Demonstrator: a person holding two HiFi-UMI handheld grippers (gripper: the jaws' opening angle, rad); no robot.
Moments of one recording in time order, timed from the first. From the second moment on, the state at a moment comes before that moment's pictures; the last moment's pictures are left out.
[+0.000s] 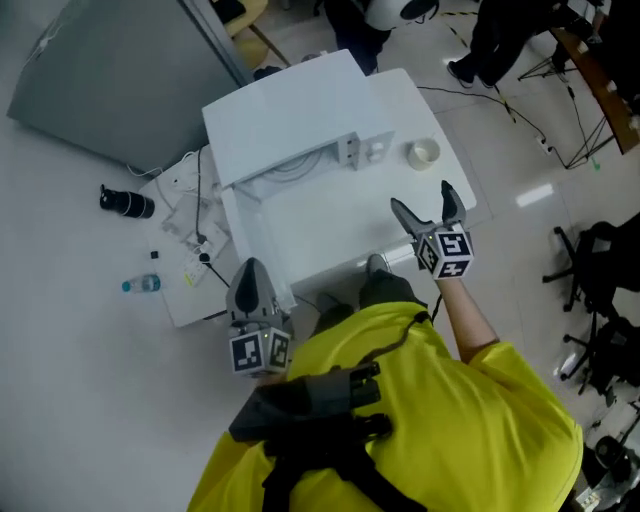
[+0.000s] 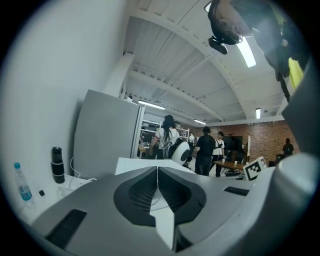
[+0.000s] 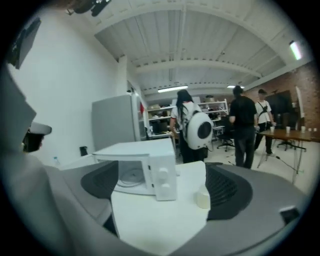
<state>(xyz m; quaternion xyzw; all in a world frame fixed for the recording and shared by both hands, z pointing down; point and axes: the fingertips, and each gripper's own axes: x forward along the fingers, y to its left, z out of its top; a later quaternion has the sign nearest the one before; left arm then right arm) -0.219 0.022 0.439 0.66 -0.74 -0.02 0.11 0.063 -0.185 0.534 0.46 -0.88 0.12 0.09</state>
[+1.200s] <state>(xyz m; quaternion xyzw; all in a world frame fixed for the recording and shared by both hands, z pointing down) -0.181 -0.068 0.498 0.63 -0.76 0.00 0.16 0.080 -0.221 0.669 0.31 -0.91 0.14 0.23</state>
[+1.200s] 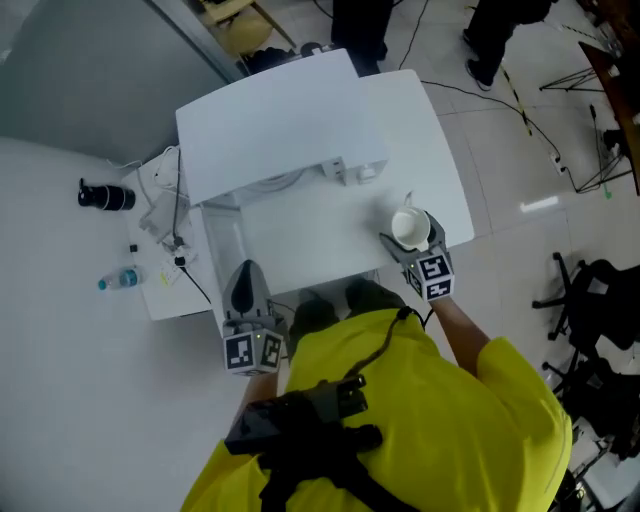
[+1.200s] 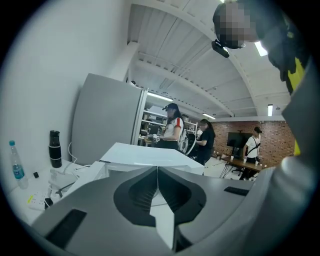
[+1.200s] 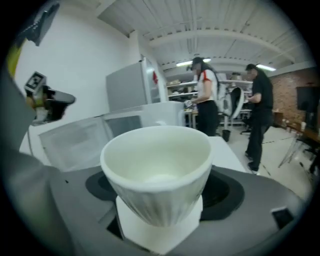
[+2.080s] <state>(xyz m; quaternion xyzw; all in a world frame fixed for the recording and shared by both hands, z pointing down) -0.221 -0.054 0.543 0.60 -0.77 -0.01 0.20 -0.275 -0.293 0.730 0.21 -0.95 0.07 0.20</state>
